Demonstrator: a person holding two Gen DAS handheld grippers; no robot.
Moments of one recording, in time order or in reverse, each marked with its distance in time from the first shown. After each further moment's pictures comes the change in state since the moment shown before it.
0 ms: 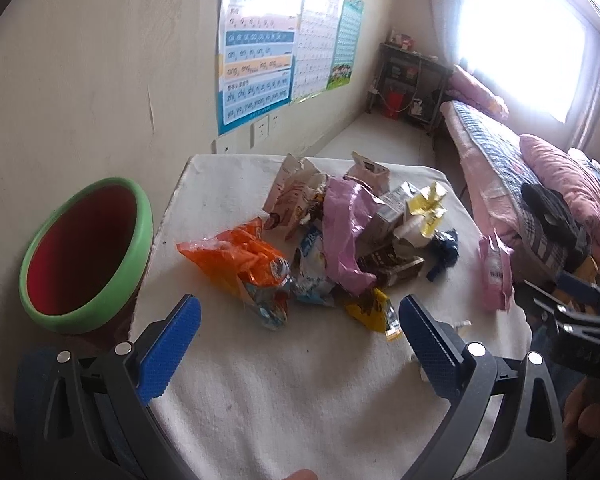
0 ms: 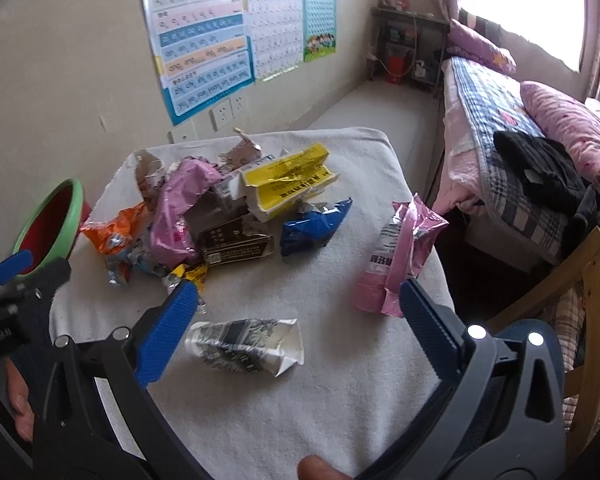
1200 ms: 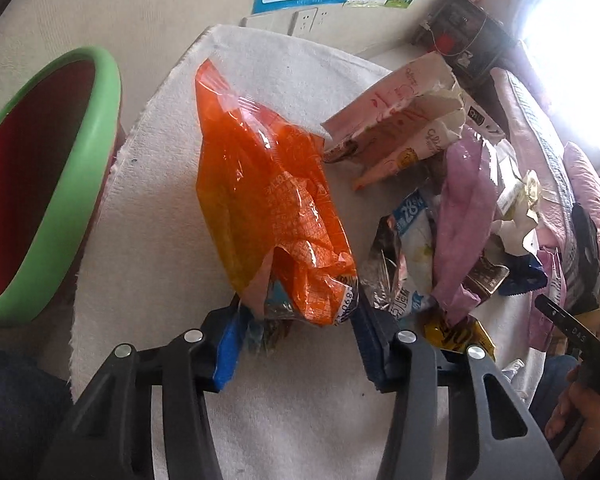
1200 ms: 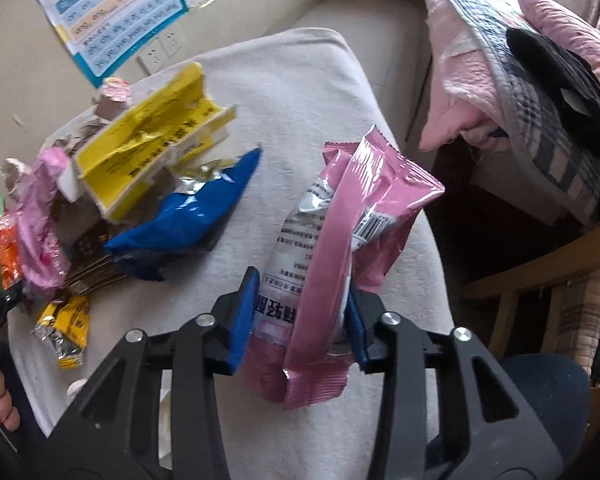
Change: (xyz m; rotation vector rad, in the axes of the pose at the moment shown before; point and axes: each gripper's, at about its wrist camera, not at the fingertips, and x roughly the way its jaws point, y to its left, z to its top) left arm 0.138 0.052 0.010 -0.218 0.362 -0.038; right arm 0.129 -0.081 0.021 0.134 0.301 -0.009
